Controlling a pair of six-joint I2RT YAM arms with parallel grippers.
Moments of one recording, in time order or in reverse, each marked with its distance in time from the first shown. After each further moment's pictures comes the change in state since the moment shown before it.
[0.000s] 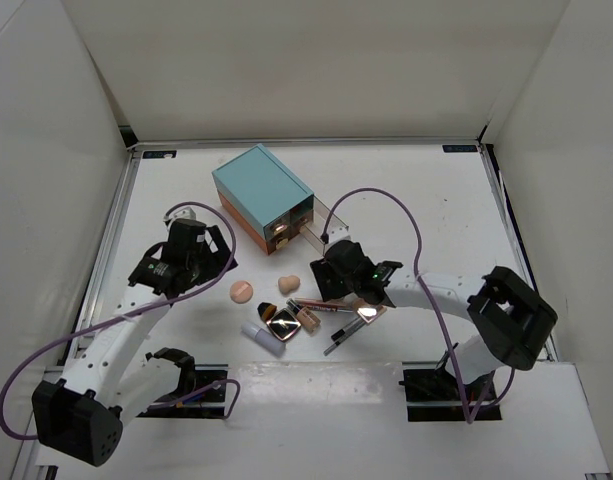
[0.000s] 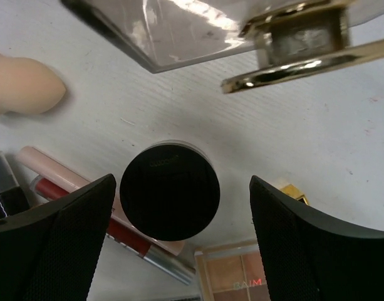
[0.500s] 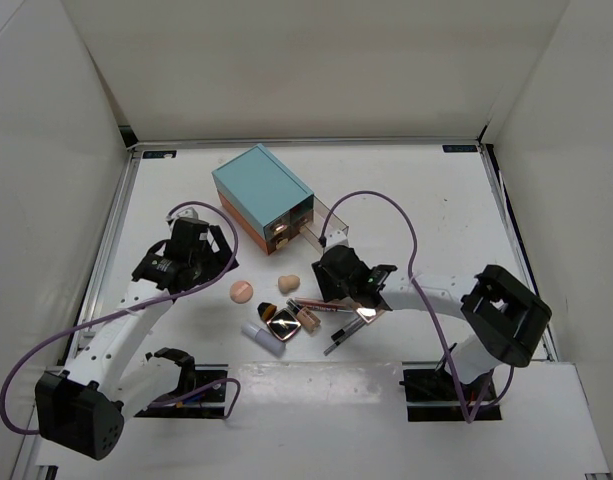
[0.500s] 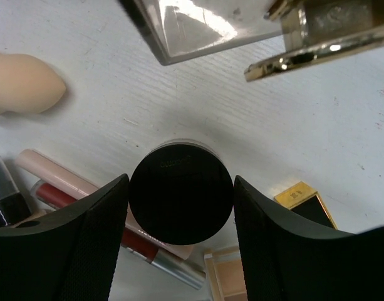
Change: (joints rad) left arm 0.000 0.038 0.002 0.002 -0.002 0.003; right arm 0.040 0.040 -0.006 0.034 0.047 0.048
